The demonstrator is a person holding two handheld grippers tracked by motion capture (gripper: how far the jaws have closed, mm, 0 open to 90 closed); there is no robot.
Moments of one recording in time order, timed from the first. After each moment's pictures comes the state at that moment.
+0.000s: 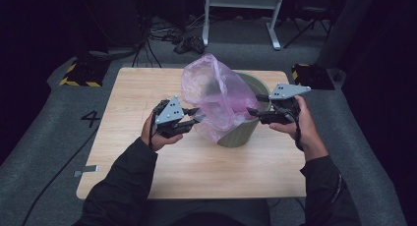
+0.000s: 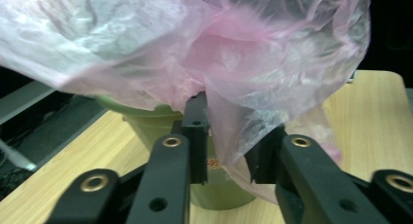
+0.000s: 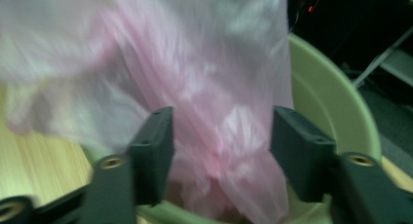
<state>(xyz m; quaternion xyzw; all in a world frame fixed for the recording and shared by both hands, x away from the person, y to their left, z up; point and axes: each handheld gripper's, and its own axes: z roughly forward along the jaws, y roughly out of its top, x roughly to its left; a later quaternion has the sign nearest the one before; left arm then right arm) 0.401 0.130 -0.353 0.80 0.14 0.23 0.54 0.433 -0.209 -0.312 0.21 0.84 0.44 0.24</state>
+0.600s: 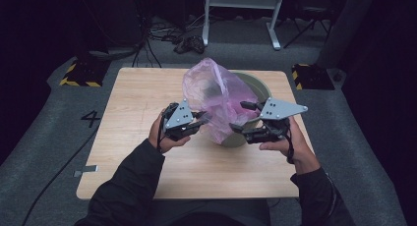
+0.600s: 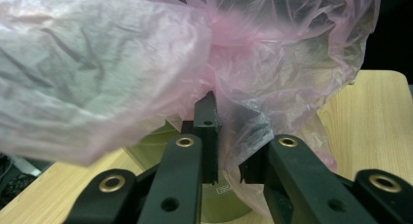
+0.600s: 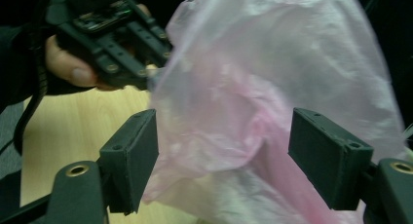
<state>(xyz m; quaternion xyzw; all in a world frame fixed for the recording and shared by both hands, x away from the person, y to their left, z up) 0.394 0.109 -0.356 0.80 0.13 0.24 0.53 0.374 -0.168 -0.306 0.13 0.82 0.51 0.23</state>
